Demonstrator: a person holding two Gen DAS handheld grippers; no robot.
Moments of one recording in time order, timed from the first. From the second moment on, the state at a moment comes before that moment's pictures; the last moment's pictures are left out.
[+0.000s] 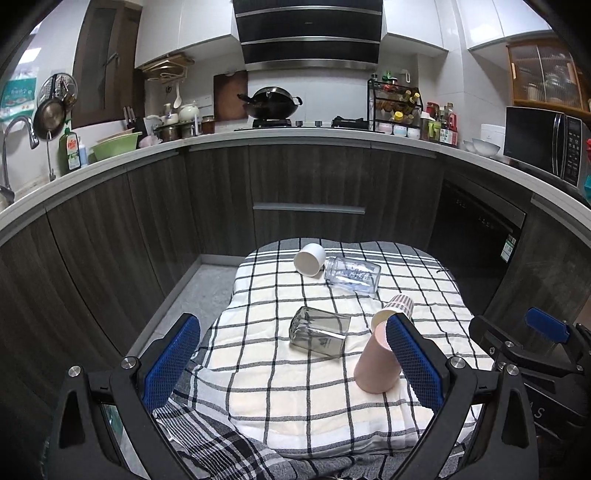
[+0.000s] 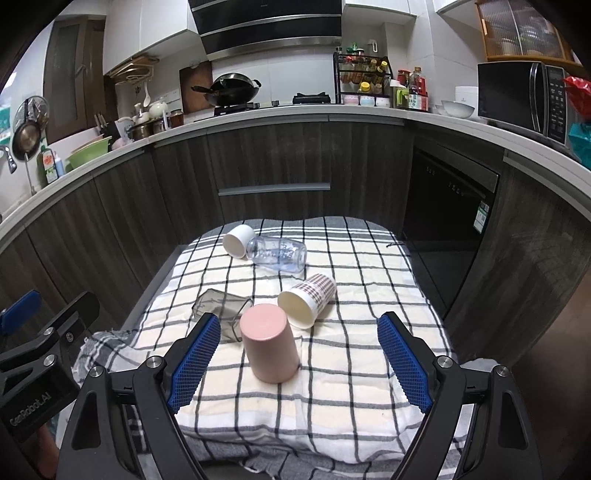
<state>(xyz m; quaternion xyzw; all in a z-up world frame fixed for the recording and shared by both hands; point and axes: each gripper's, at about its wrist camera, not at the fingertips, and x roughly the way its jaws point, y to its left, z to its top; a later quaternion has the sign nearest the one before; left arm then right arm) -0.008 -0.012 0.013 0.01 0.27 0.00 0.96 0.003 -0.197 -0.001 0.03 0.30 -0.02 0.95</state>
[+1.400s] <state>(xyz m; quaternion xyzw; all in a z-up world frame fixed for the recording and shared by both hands) -0.007 -0.013 0.013 0.01 0.27 0.00 0.96 0.003 -0.200 0.002 0.03 0.30 -0.02 0.95</state>
